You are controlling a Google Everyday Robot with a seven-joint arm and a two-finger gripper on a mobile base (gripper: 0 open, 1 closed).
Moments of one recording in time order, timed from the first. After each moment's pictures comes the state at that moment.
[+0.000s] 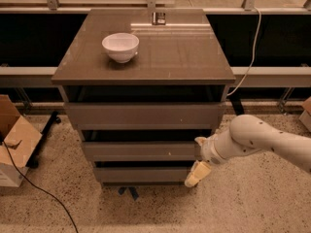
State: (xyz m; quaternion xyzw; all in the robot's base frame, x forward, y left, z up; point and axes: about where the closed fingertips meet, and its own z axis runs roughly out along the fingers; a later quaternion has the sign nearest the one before) arm 0.533 -0.147 0.561 -0.55 0.79 0.17 0.24
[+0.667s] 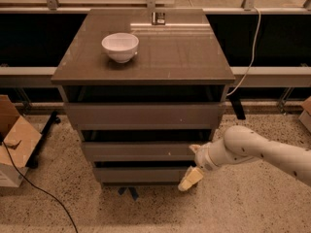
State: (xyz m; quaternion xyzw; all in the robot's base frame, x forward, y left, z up) arm 0.541 -0.132 0.508 -0.53 0.79 0.21 0.25
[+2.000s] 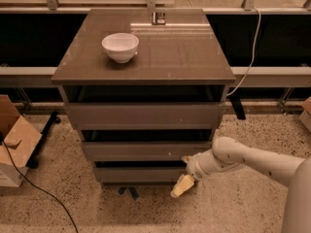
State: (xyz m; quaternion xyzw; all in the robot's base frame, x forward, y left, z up) arm 0.546 -0.110 0.421 -0.50 0.79 0.26 0.22
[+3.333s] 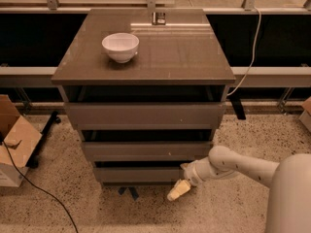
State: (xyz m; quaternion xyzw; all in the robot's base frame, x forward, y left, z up) arm 0.551 -0.106 0.356 -0.46 0.81 0.29 0.21
